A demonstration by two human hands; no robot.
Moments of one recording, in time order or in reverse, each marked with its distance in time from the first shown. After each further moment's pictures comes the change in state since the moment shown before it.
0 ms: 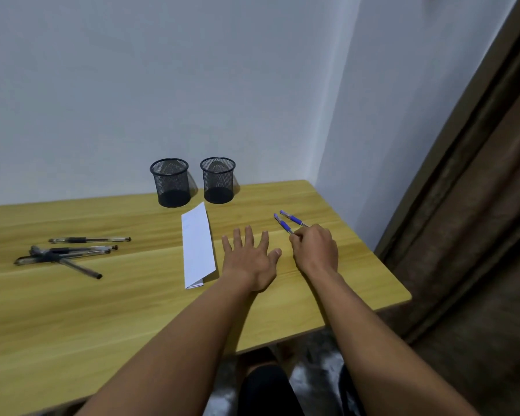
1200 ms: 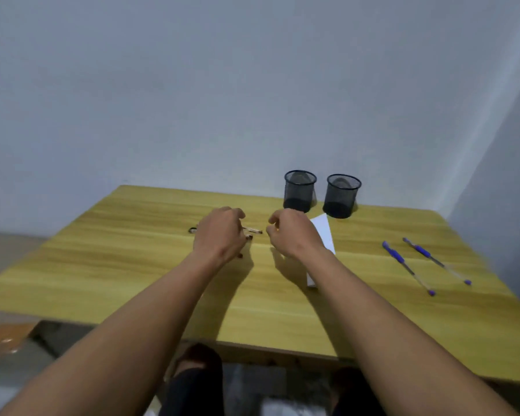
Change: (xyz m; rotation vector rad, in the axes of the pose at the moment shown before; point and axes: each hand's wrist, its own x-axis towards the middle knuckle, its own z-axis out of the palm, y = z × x) left_hand -0.127 -0.226 -0.089 -0.094 0.615 -0.304; right_hand -0.058 -0.249 0.009 0.256 -0.353 -0.561
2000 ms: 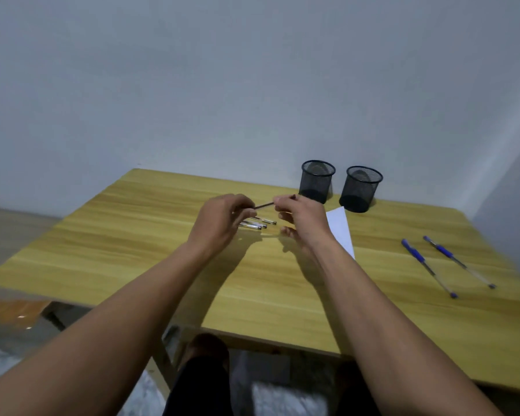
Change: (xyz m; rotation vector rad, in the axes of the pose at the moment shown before) left_hand -0.001 -0.044 -0.006 -0.362 0.096 0.143; right_hand 0.000 -0.027 0.002 1.120 -0.051 0.340
